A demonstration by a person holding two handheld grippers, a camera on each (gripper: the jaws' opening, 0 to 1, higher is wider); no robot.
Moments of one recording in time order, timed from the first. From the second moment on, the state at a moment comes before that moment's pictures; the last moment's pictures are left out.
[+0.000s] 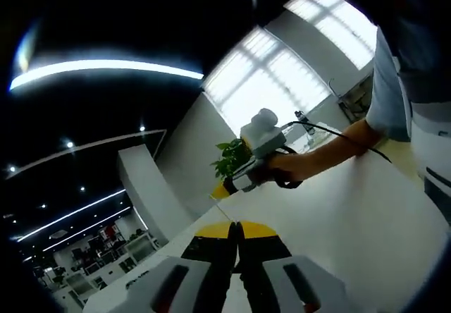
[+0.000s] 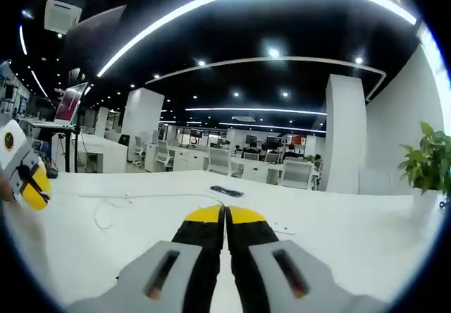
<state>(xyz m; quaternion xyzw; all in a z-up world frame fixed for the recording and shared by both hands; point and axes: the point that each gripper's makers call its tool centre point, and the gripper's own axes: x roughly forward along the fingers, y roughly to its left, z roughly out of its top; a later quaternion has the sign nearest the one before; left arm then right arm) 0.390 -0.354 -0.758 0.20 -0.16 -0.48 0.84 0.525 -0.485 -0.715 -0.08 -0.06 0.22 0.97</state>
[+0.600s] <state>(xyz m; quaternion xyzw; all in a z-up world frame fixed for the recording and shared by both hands) 0.360 -0.409 -0.763 0.12 -0.09 -0.53 0.83 0.494 -0.514 -0.686 -0.10 -0.08 0.21 0.97</state>
